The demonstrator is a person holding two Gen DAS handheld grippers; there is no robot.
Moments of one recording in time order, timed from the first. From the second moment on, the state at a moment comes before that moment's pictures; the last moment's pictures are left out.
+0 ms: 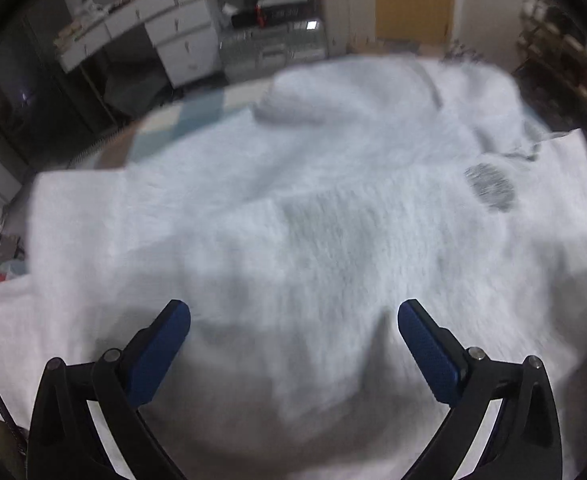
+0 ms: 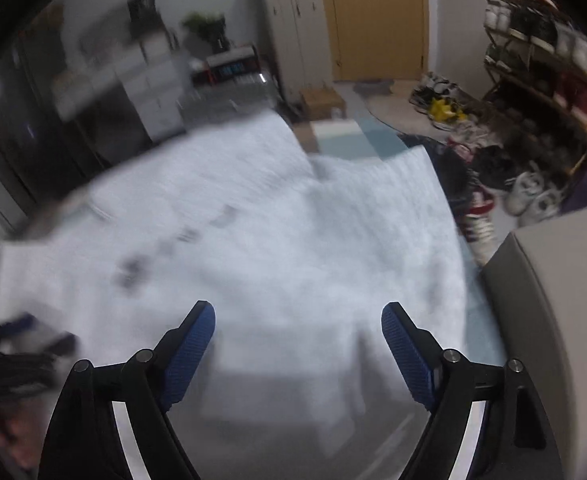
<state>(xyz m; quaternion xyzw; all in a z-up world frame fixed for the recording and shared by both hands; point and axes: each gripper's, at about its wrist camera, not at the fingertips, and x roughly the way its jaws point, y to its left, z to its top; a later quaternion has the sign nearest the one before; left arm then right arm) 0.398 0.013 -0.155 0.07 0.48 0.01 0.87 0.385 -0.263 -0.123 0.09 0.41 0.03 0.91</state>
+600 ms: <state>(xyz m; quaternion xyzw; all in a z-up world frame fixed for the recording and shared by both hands) 0.167 0.310 0.023 -0.09 0.27 0.21 0.94 0.212 -0.160 -0.109 0.18 0.17 0.24 0.94</state>
